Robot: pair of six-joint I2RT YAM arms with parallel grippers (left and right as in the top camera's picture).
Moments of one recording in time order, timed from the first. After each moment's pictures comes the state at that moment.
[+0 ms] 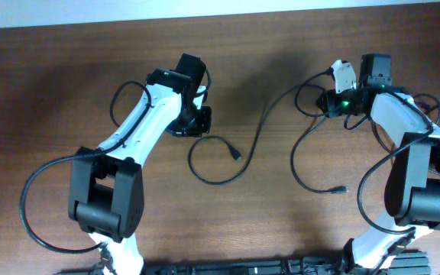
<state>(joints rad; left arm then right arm) -0.39 1.97 1.54 -1.08 0.13 -0.24 -0.16 1.89 1.17 -0.41 -0.38 -0.27</state>
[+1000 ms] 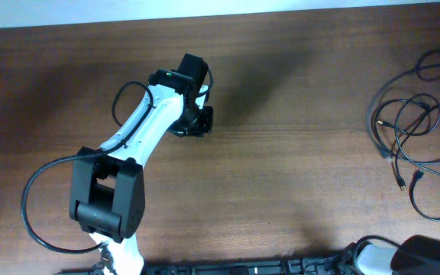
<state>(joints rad) -0.40 1.97 1.54 -1.06 0.13 -0.24 -0.74 1.50 1.74 -0.86 -0.57 0.46</state>
